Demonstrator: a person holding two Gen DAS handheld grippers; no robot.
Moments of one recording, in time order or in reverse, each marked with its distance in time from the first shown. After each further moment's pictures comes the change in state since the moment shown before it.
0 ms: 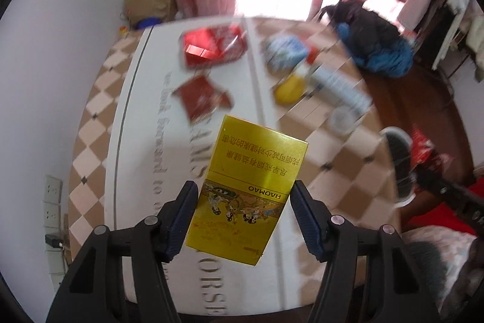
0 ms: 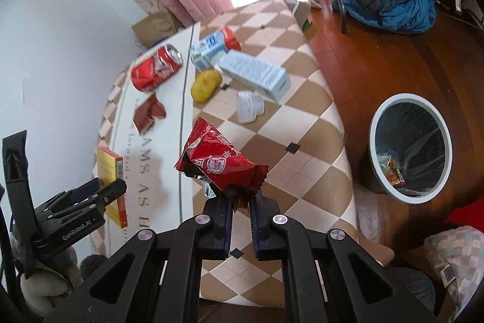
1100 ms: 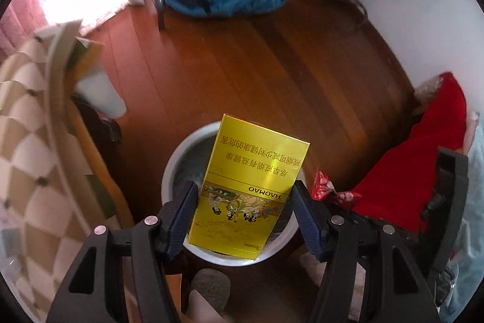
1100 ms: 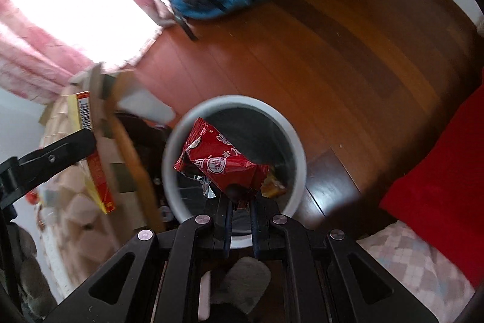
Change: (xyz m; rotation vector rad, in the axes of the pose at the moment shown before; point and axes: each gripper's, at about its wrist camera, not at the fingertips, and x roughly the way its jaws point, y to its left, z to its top) left arm 0.172 -0.386 0.070 0.373 0.257 -0.337; right arm -0.008 -0.392 0.025 0.448 -0.017 -0.210
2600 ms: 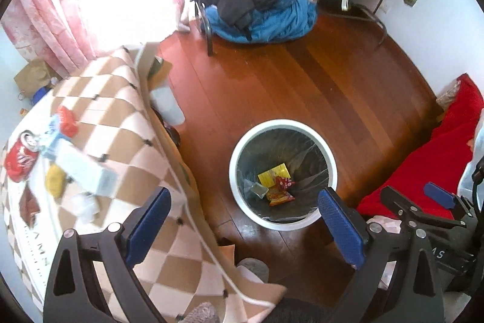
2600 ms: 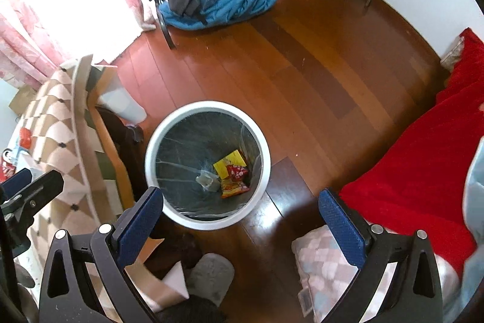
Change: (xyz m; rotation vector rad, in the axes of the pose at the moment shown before) left arm -0.120 0.021 -0.072 -0.001 -0.163 0.191; right arm -0.090 0.051 -0.038 -0.093 -0.109 -0.239
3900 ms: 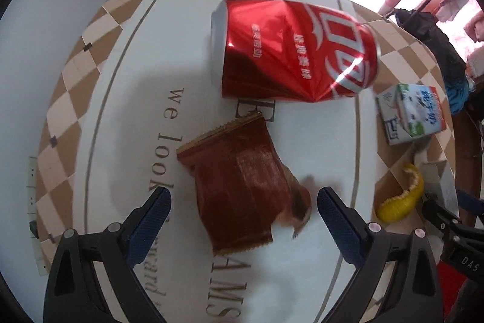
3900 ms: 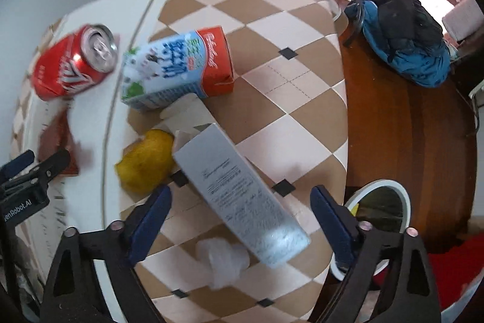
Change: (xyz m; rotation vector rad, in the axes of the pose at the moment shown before) left arm 0.045 0.401 -0.095 -0.629 0.141 0.237; right arm 0.067 0.453 -0.011 -0.687 0.205 0.082
